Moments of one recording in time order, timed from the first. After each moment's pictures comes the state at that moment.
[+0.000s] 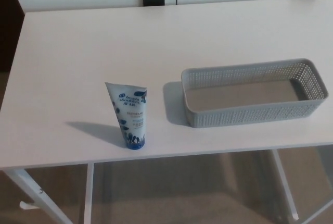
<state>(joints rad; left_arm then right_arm) 0.04 0.53 0.04 1.28 0.11 -0.27 -0.10 0.04 -0.48 0.01 1.33 -0.19 -0.15 0.11</state>
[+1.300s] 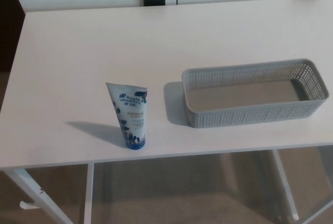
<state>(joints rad) 0.40 0.49 0.51 -0.06 -0.32 -0.29 -0.27 0.01 -0.48 0.05 1.33 -0.19 -0.15 0.11</state>
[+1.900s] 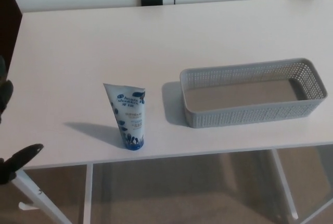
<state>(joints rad) 0.21 0.52 0.26 -0.09 -0.38 -0.14 -0.36 0.03 -0.50 0.08 1.32 -0.21 -0.16 0.11</state>
